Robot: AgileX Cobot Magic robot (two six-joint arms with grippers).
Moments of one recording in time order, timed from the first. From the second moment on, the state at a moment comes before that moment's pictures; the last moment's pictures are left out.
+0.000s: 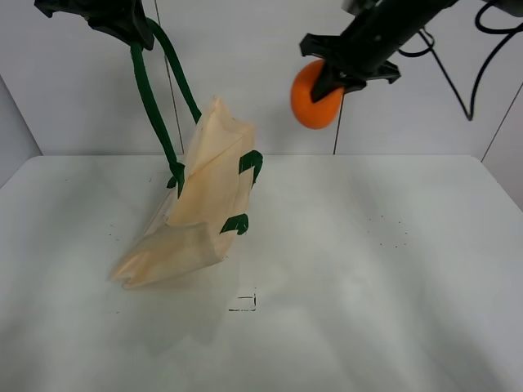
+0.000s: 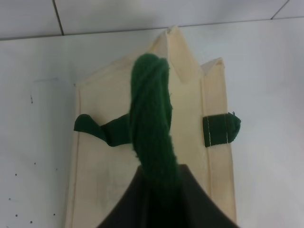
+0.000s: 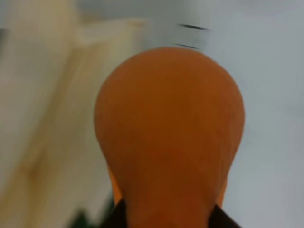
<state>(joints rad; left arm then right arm) -0.31 1.84 -2.14 0.00 1.19 -0.21 0.29 2.01 -2.05 0.43 1.12 -0.09</state>
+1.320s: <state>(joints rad) -0.31 1.84 -2.14 -0.01 1.19 -0.21 0.54 2.32 -2.12 0.37 1.05 -0.04</state>
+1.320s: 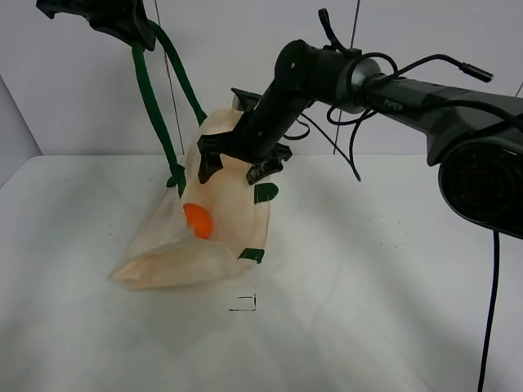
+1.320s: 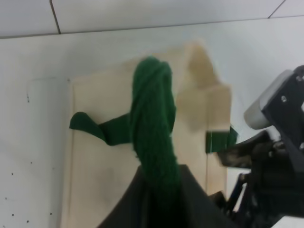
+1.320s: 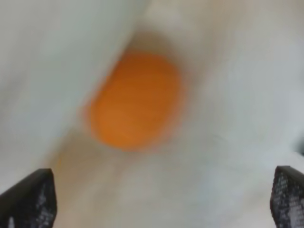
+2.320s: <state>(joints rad) -0.31 1.84 -2.14 -0.01 1.19 -0.21 0.15 2.32 -2.21 -0.03 1.21 0.04</state>
